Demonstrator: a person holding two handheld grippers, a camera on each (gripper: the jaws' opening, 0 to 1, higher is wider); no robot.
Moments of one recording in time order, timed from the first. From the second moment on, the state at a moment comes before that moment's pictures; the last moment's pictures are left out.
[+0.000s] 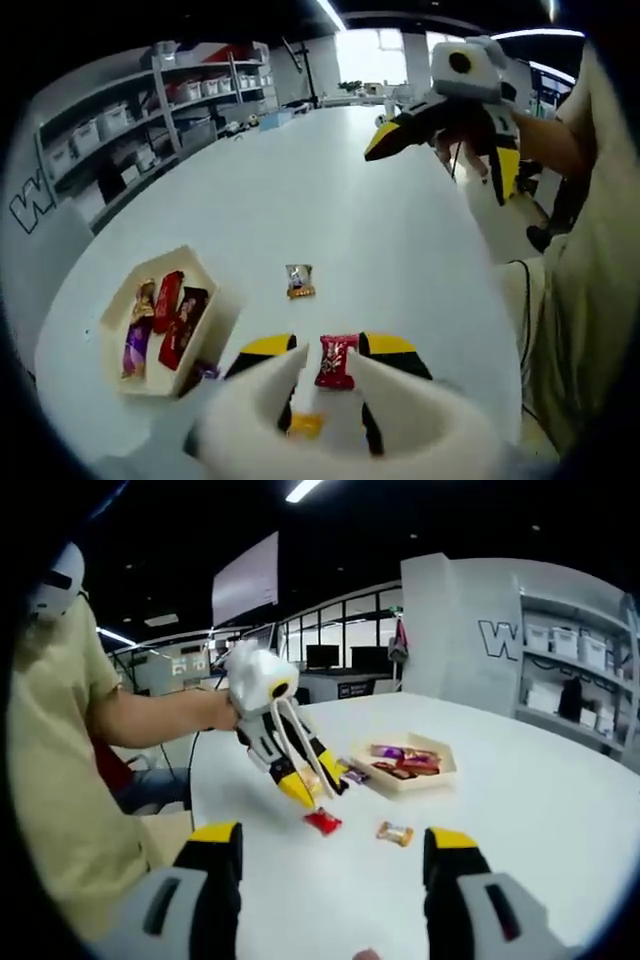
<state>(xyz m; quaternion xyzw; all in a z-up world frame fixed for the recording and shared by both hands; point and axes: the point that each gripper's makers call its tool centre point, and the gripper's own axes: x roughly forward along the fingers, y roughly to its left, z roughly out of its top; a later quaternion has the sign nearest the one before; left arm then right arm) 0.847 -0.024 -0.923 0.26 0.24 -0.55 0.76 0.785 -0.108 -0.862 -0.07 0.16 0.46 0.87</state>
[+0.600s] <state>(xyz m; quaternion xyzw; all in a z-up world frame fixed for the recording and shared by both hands) 0.847 -0.029 -0.941 0.26 0.26 -0.54 0.75 0.785 -0.111 -0.864 -0.07 0.16 0.46 0.87</state>
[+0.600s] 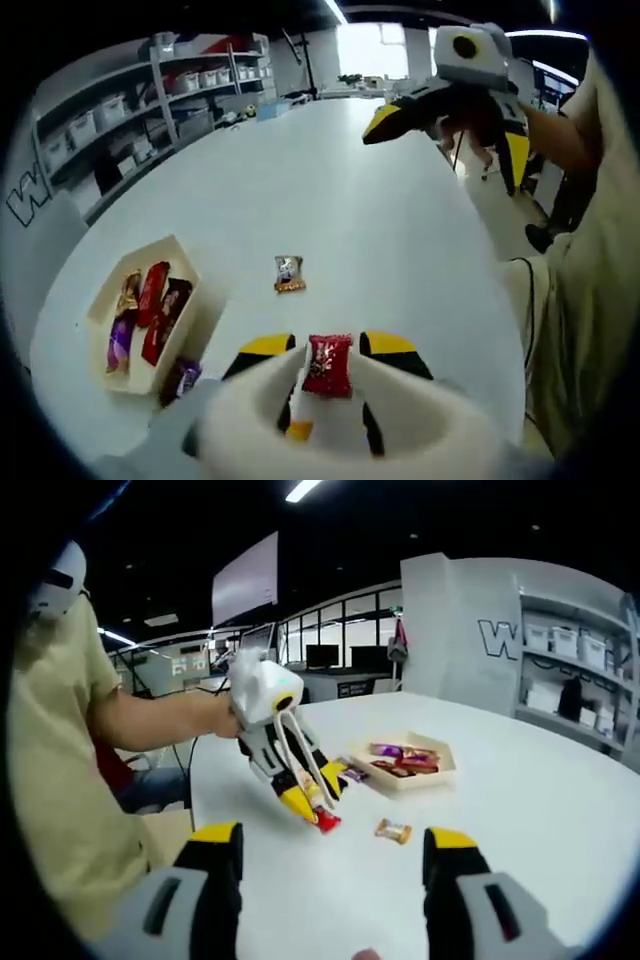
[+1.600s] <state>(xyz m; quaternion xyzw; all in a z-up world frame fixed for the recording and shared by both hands) 0.846 -0.032 -0.947 0.24 0.28 -0.54 0.75 0.781 -0.110 -0.863 -0.08 0.16 0.46 0.87</state>
